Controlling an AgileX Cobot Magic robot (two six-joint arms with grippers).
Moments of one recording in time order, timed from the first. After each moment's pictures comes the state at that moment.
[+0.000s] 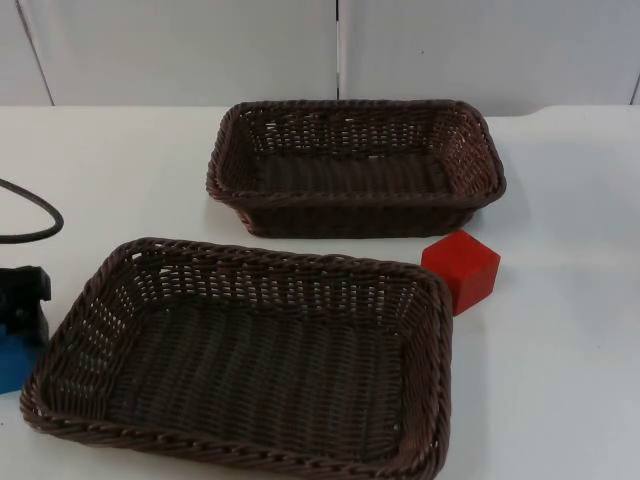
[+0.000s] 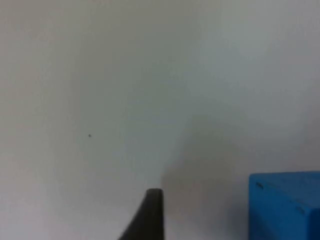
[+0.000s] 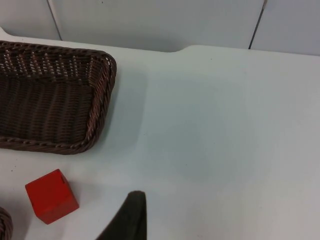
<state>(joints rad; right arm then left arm) 0.11 1.00 -0.95 -0.02 0.66 -0.04 0.09 1.87 -0.67 -0.20 0.09 -0.01</state>
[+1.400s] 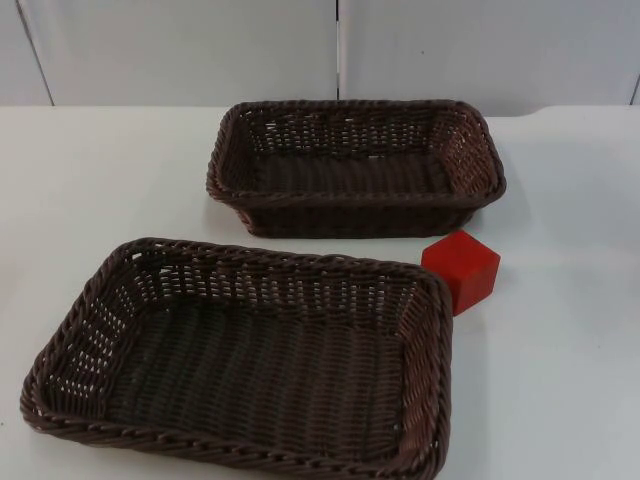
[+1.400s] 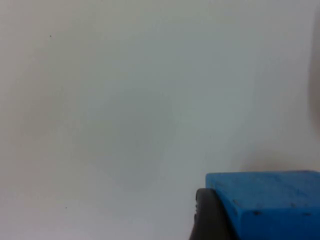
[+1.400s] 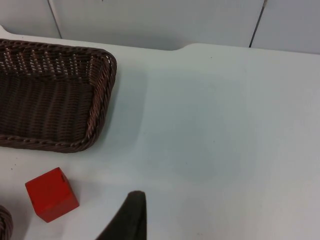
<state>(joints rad) 0.11 1.00 -0.95 -0.02 0.66 -0.04 0.09 1.34 -0.67 -0.32 0.26 -0.01</state>
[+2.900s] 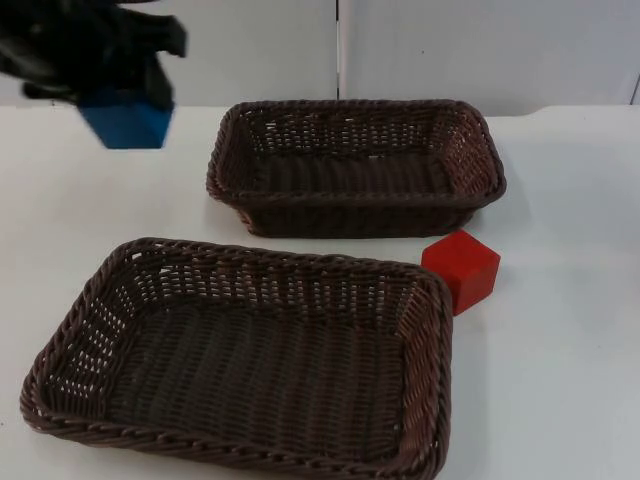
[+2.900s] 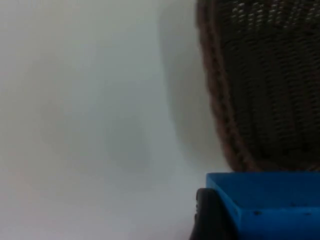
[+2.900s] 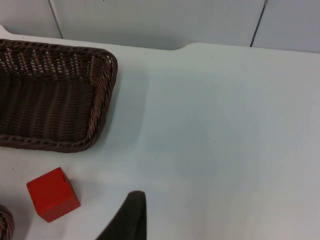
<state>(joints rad) 0.11 1.00 -0.95 -0.02 0.66 -0.04 -0.20 1.78 -1.21 -0.32 0.43 0.18</state>
